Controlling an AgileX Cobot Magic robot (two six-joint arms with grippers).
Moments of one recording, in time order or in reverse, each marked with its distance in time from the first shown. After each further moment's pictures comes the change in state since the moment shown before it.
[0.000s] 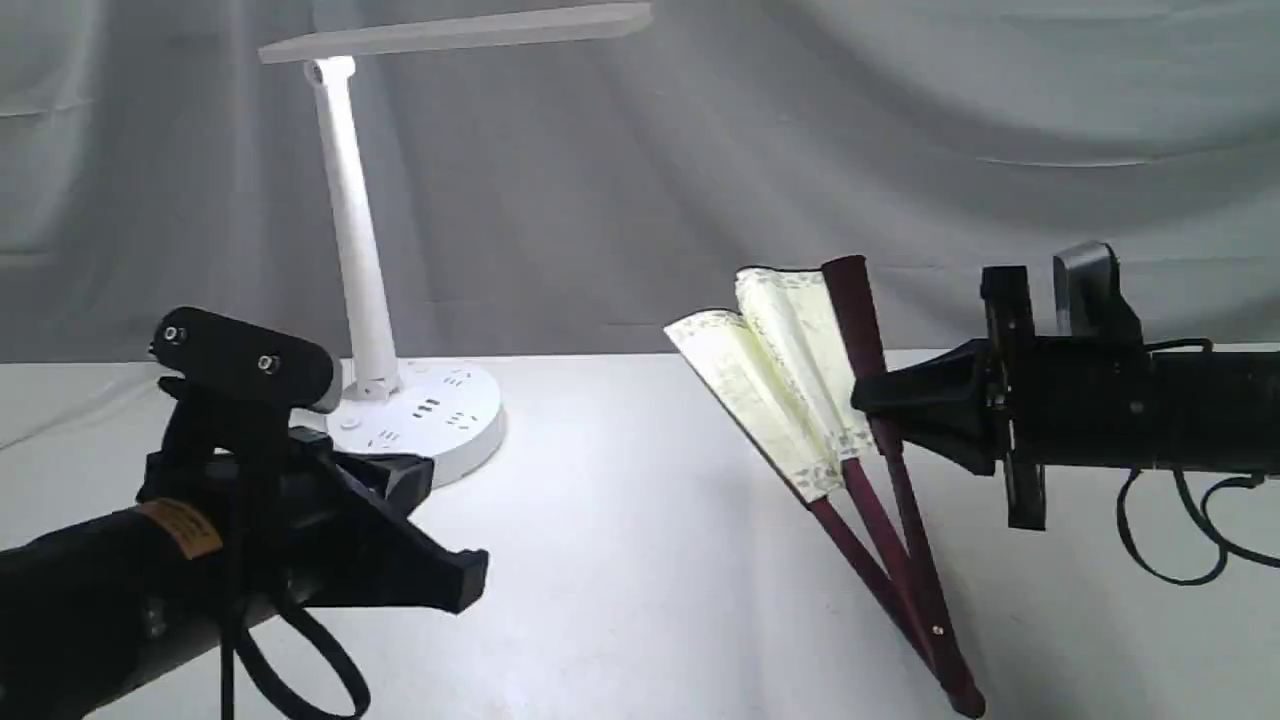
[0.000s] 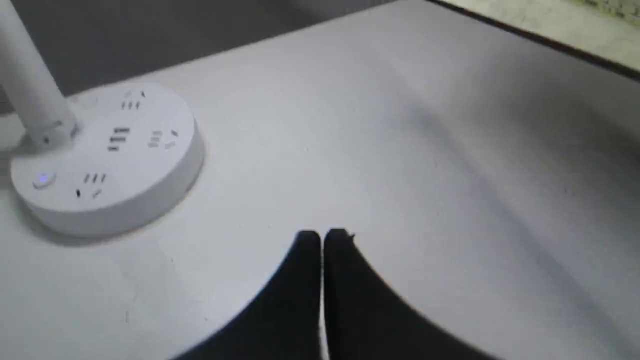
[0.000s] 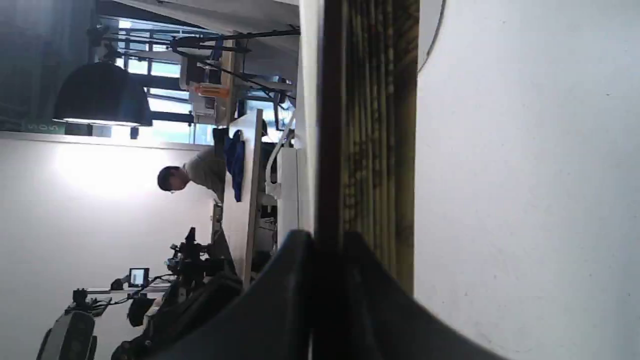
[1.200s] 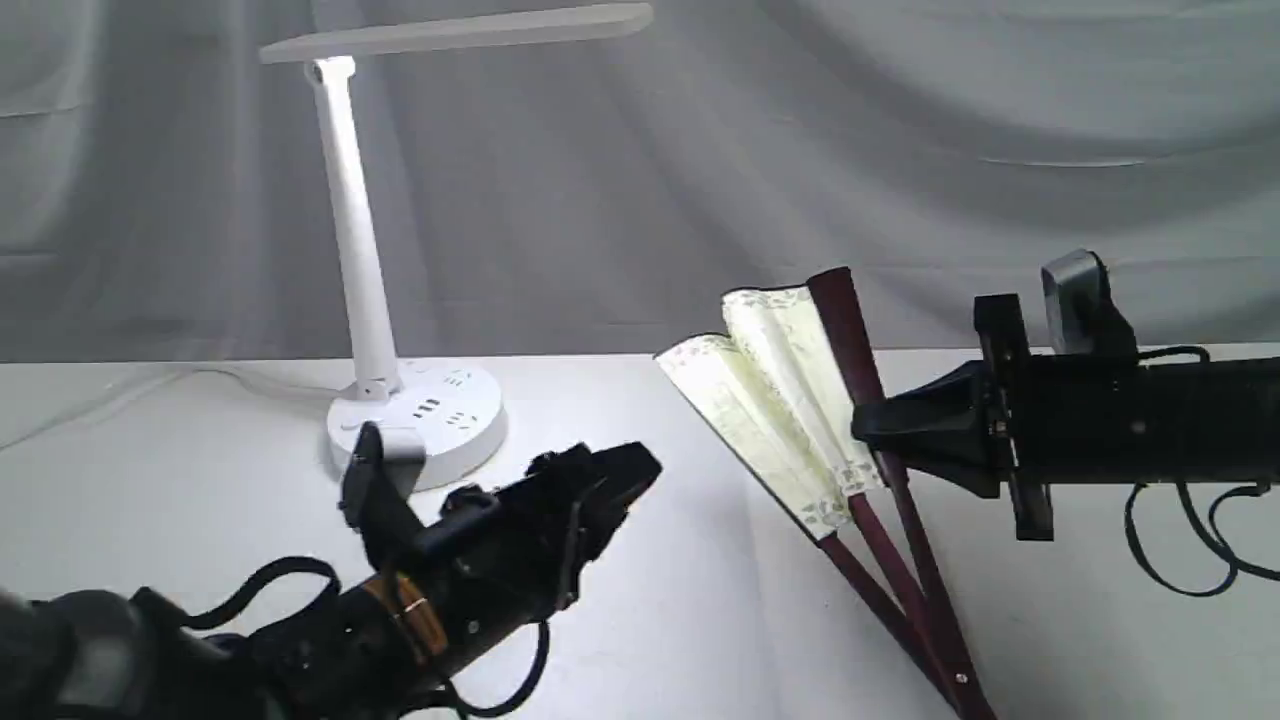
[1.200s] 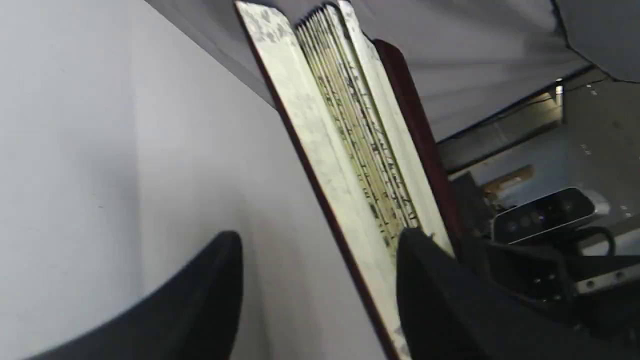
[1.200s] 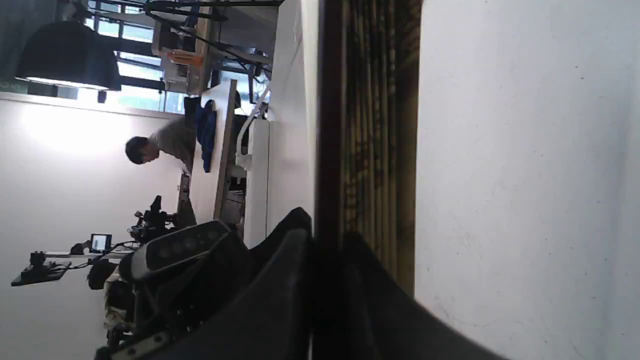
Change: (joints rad) left arm -0.004 0.539 -0.133 0.589 -0.739 -1.507; right arm 0.000 0.000 0.000 -0.070 0.000 -0.051
